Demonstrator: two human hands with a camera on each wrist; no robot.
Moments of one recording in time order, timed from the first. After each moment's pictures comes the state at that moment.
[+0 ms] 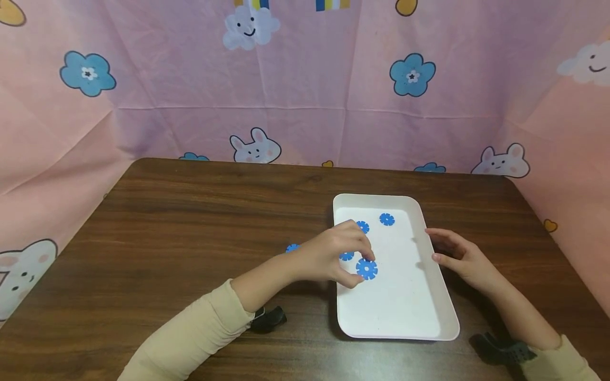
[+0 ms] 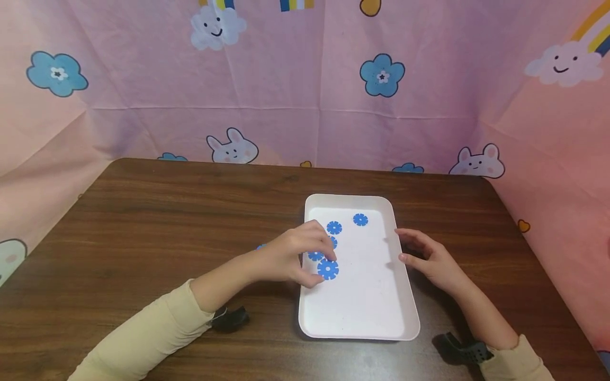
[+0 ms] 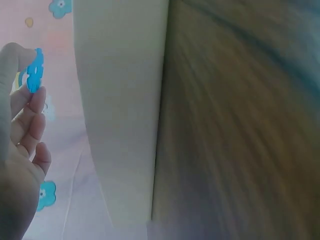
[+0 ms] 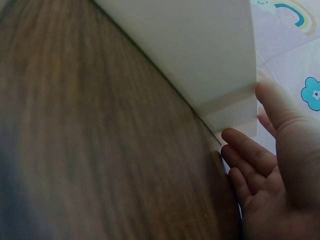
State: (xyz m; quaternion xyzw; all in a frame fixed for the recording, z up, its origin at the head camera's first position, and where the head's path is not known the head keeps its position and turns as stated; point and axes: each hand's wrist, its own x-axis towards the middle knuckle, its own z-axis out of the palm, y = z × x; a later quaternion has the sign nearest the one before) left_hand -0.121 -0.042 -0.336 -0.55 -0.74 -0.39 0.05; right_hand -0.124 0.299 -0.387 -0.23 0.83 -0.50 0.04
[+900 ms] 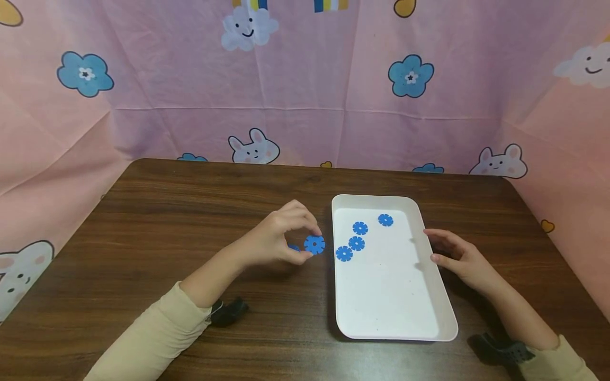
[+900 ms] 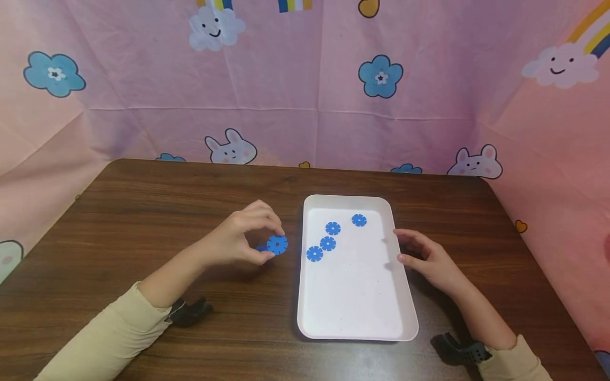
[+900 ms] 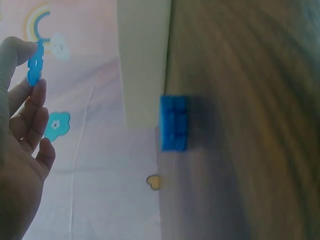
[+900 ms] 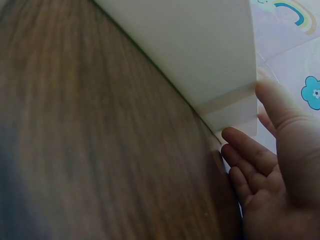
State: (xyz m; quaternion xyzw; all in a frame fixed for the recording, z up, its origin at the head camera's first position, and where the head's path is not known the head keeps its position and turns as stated) left_hand -0.132 -0.124 -0.332 -0.48 -0.77 -0.41 0.09; right_hand -0.123 0.299 -0.387 -0.23 0.83 -0.50 0.04
